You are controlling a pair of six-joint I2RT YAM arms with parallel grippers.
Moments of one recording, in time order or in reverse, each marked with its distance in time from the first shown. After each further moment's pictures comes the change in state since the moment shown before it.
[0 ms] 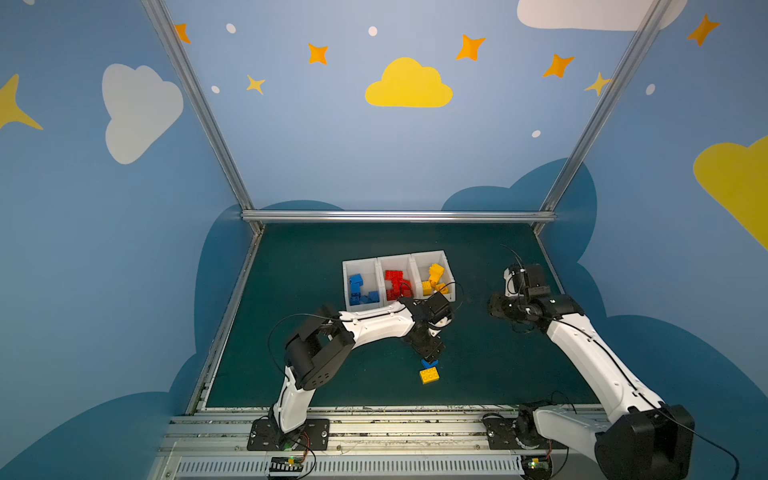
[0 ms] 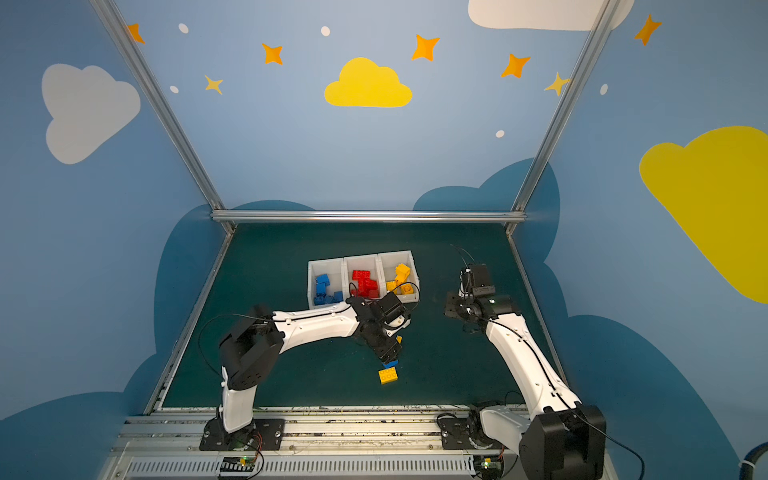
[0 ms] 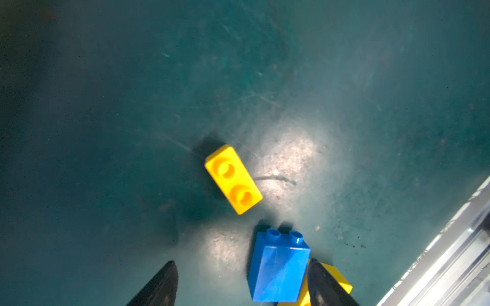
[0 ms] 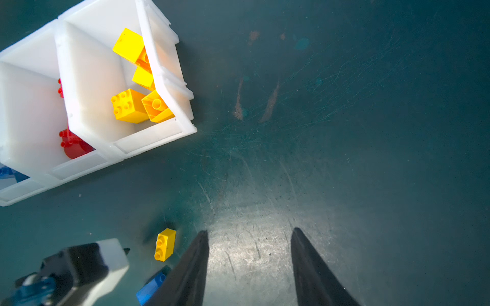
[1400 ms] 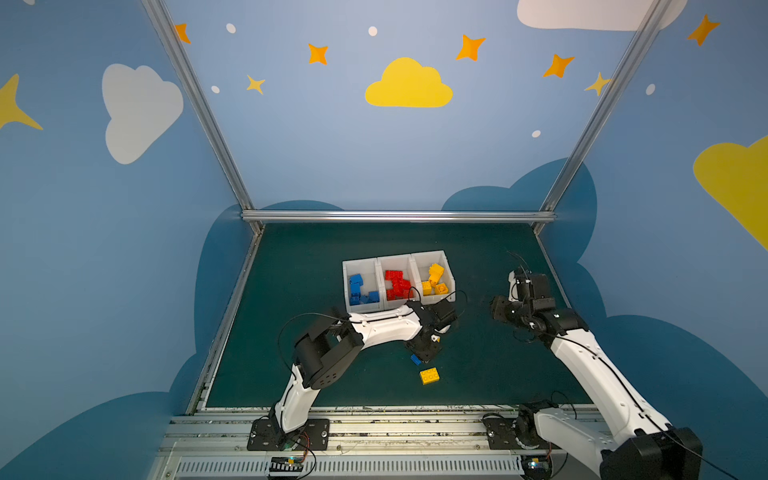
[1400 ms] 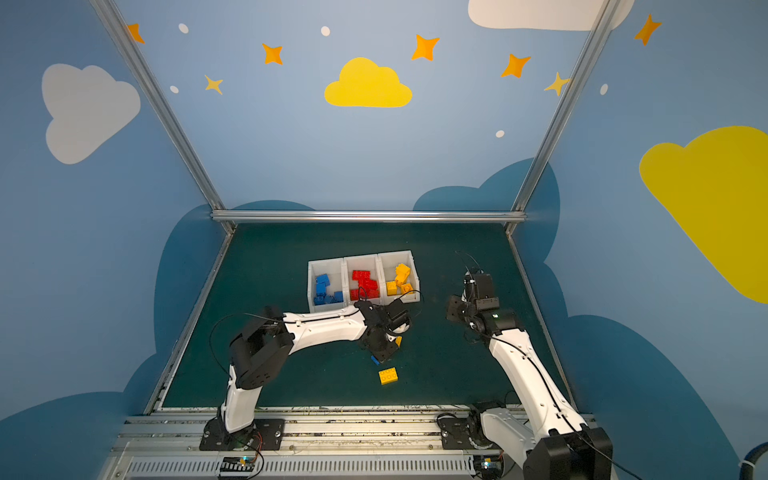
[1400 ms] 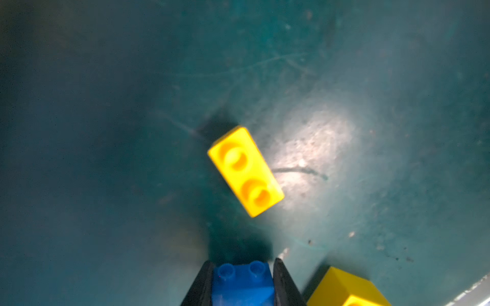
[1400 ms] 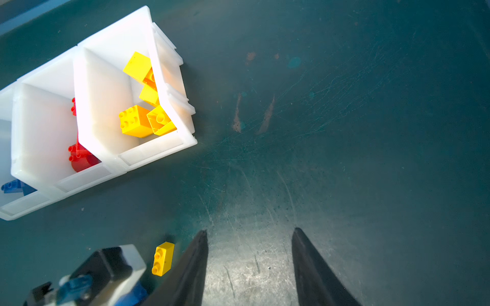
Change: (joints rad) left arm -0.007 0.014 0.018 -0.061 -0.108 -0.030; right arm -0.002 -0.110 -0.099 0.096 0.028 0.016
